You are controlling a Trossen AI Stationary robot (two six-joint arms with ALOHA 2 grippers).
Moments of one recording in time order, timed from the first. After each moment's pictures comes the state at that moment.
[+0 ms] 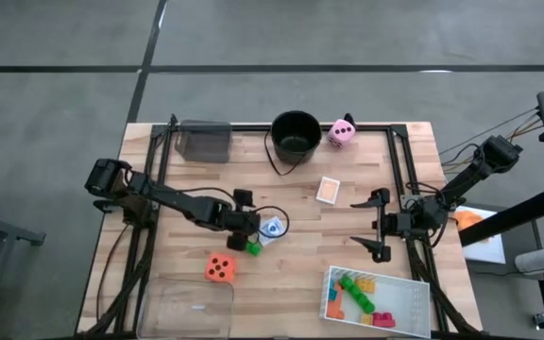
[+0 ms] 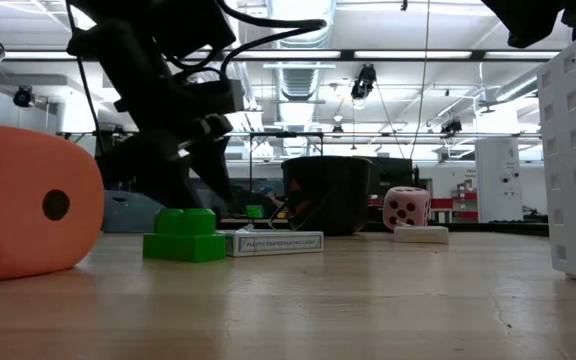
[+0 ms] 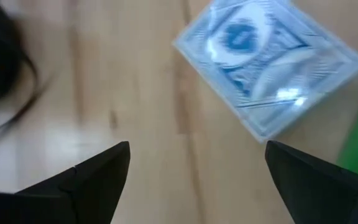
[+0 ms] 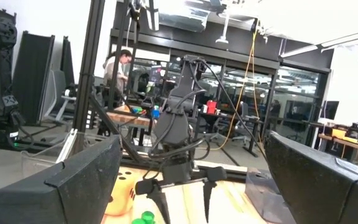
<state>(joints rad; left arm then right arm) -0.18 1.69 0.90 -0.33 -0.36 0.13 0.69 0.90 0.11 1.14 0.67 -0.36</state>
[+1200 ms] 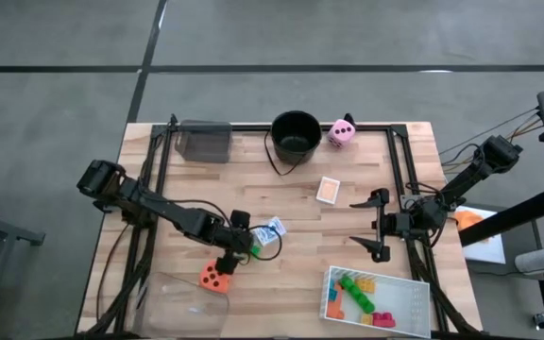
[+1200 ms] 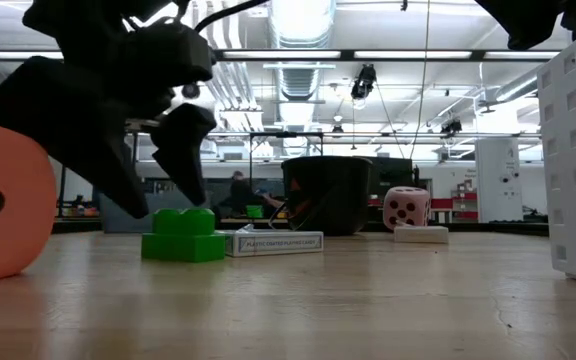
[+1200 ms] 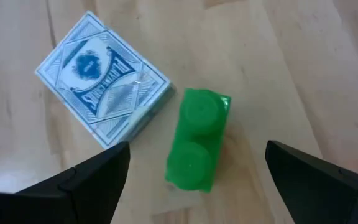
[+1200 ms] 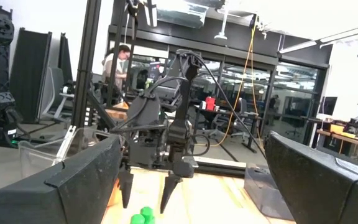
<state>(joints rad) -0.33 1.64 0.88 -0.34 -0.13 0.02 0.69 0.90 0.11 1.13 0.69 -0.35</state>
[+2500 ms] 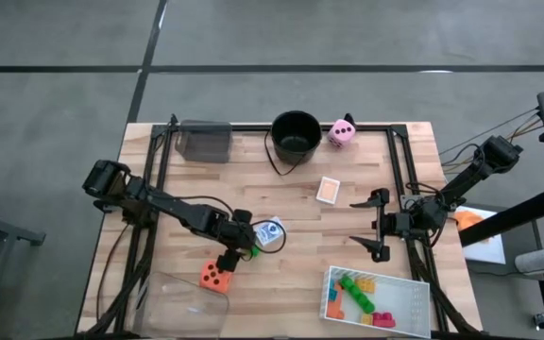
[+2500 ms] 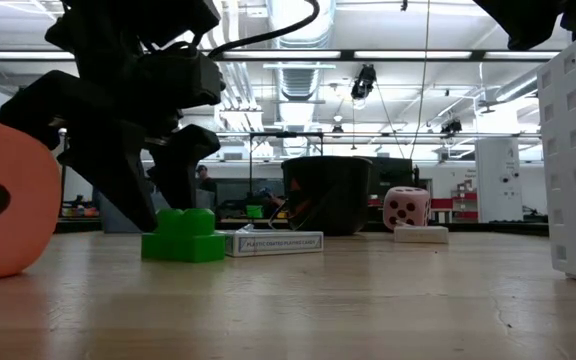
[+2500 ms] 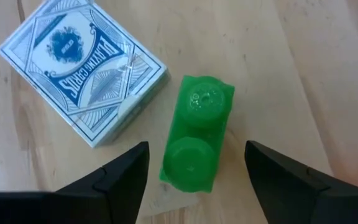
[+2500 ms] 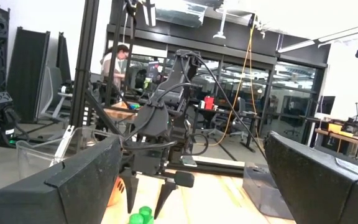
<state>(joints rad) -0.27 1.69 0.88 -0.35 -0.03 0.04 0.69 0.90 0.11 1.13 0.69 -0.35</state>
